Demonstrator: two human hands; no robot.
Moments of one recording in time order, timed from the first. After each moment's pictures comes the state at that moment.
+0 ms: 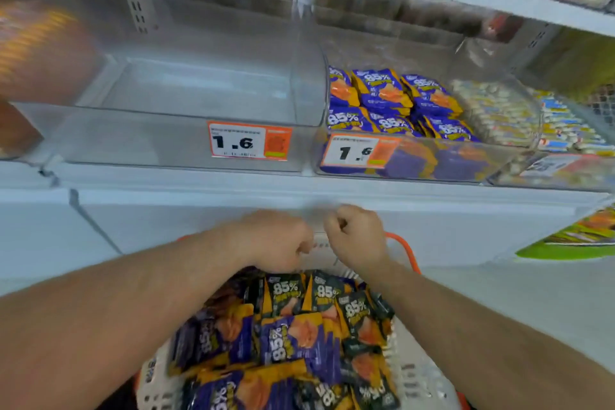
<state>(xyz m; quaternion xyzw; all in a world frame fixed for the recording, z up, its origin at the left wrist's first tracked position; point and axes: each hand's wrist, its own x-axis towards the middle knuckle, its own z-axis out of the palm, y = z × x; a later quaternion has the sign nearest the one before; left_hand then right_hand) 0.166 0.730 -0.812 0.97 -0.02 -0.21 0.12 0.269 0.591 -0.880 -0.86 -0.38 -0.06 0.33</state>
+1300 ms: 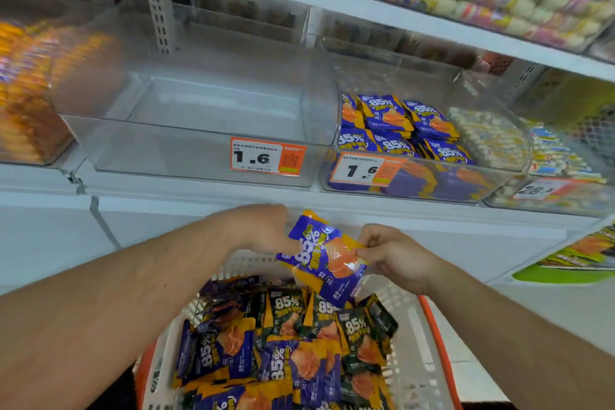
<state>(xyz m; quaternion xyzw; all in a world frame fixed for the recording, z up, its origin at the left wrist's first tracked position) 0.160 0.770 -0.804 0.94 0.13 -0.20 0.23 0.277 0.549 -0.823 -0.73 -0.17 0.42 0.51</state>
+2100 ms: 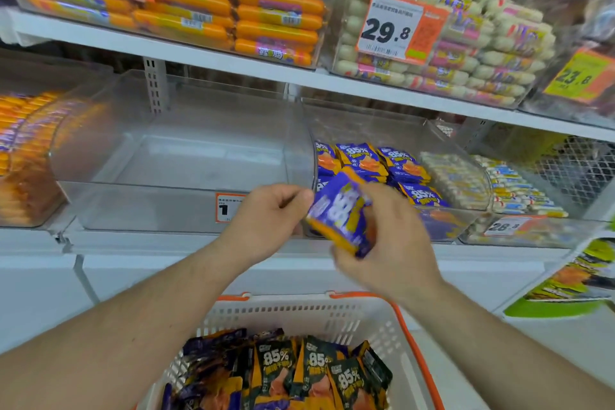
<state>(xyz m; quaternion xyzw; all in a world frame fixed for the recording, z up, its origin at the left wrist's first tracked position) 0.165 0.745 -0.732 0.79 0.10 0.24 0.55 0.254 0.570 -0.736 -0.83 -0.42 -0.23 0.28</state>
